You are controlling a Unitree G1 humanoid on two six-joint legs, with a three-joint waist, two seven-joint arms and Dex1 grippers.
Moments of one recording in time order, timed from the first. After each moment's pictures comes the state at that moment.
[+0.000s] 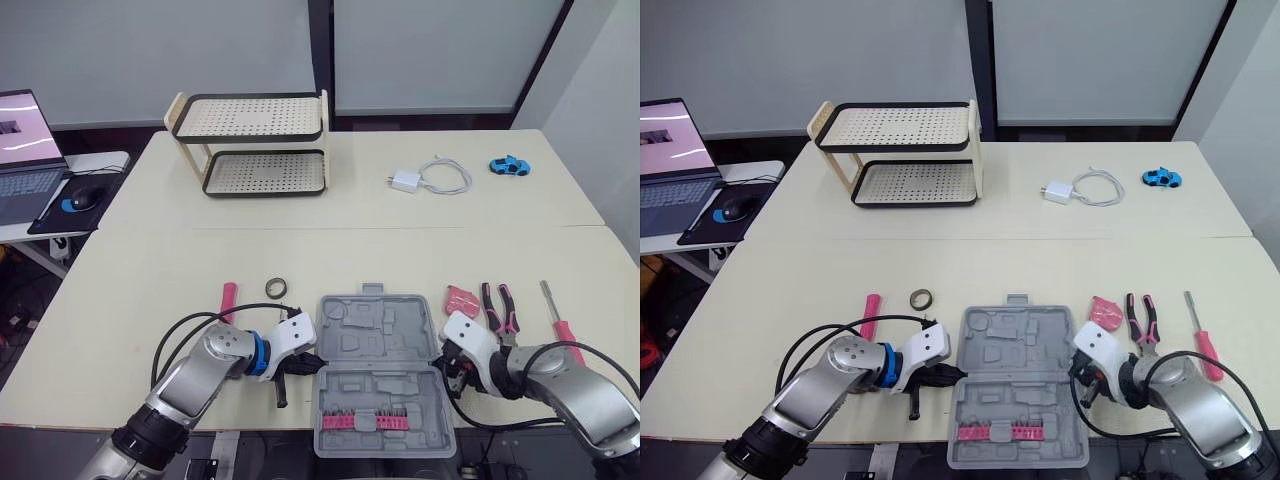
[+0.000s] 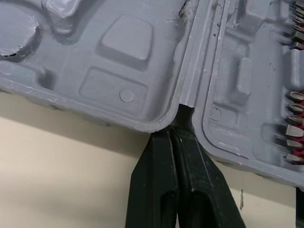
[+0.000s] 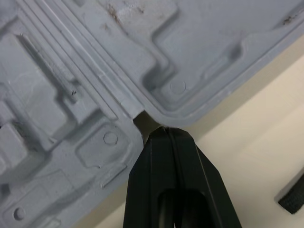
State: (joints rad) left arm -0.20 0.62 -0.38 -0.15 -0.07 0.53 -1.06; right arm -0.01 -0.78 0.21 -0.51 0.19 1.01 0.73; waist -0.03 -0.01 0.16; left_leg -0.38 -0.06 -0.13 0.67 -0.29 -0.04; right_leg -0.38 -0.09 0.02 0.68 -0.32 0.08
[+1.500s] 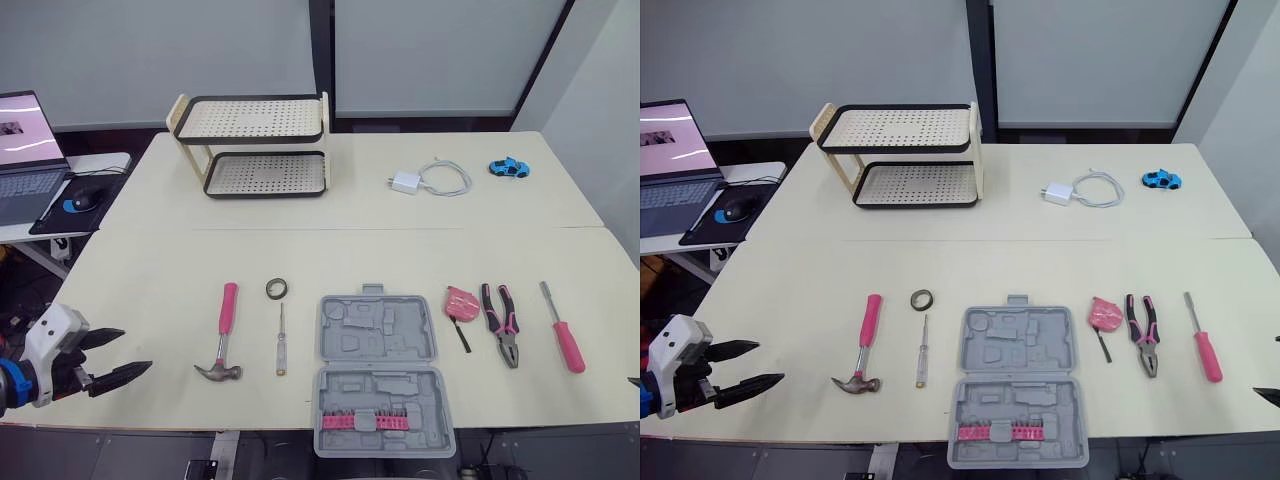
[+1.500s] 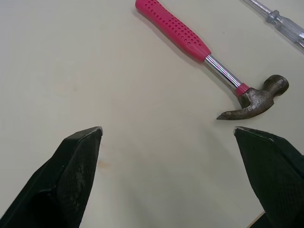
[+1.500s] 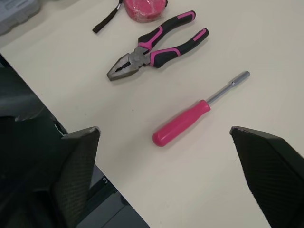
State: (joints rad) left arm 0.21 0.98 0.47 0.29 -0.34 0.17 -1.24; right arm 0.50 -1.10 -0.86 -0.02 0.26 0.18 1.43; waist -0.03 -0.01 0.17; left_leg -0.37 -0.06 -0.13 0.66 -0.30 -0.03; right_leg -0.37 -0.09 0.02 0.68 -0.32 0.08
